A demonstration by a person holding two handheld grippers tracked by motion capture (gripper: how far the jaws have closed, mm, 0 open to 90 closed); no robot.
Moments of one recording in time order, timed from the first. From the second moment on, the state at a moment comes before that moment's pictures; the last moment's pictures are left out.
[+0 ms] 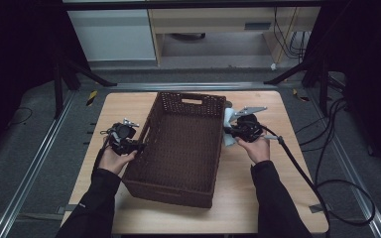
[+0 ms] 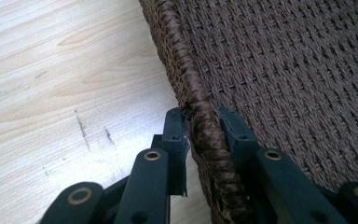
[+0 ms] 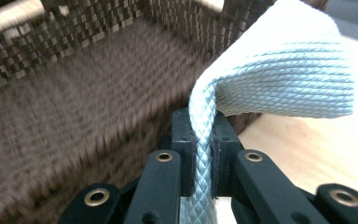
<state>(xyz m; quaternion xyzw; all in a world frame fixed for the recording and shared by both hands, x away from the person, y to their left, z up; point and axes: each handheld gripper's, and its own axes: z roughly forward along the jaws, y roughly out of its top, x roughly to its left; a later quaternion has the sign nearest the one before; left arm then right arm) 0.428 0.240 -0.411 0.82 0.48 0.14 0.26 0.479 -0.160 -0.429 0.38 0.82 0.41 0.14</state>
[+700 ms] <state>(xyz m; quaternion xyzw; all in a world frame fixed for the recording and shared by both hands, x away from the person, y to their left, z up) 0.411 0.239 -0.401 0.83 0.46 0.15 0.27 0.471 -0.161 -0.449 0.39 0.81 0.41 0.12</state>
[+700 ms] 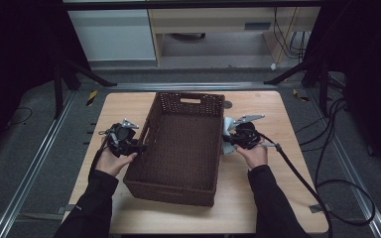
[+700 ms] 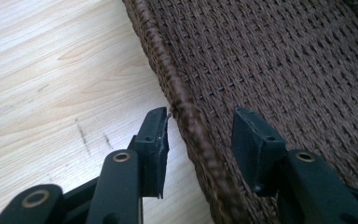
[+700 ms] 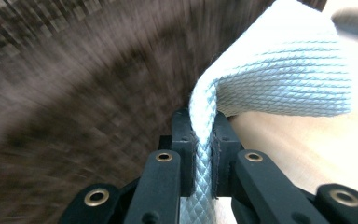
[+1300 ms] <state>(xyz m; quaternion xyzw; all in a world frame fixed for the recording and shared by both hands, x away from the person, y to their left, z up) 0.407 0.238 -0.411 0.82 0.48 0.15 0.26 0.451 -0.160 -0.454 0.39 0.82 0.40 0.12</state>
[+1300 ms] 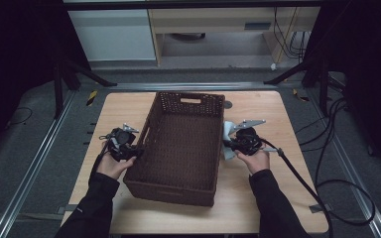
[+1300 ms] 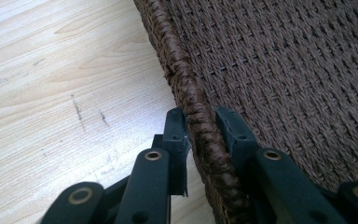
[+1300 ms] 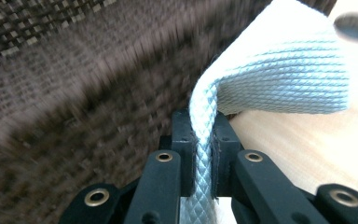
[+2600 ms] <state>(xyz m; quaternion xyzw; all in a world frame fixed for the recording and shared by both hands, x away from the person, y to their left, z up) 0.407 0.235 -0.405 0.83 0.47 0.16 0.27 0.443 -0.156 -0.470 0.40 0.83 0.37 0.09</state>
